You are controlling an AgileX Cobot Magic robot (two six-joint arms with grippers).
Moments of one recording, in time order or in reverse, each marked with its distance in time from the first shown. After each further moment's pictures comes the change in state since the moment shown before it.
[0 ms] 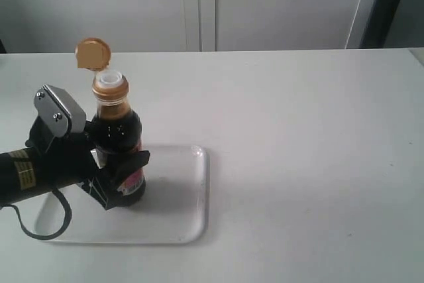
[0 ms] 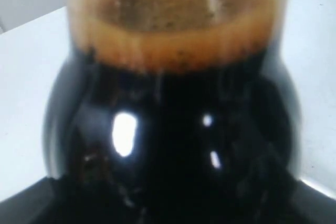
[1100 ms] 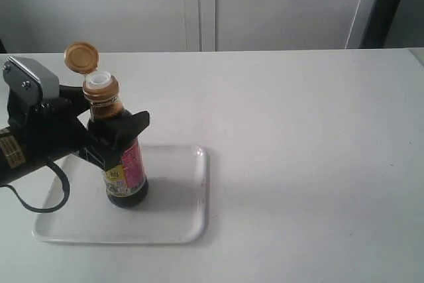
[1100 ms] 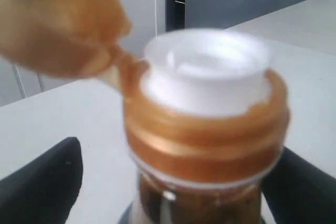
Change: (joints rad) left arm 0.000 -0.072 -0.002 -0.136 -0.118 -0.044; right arm 0.000 0.000 0.000 0.000 0.006 0.002
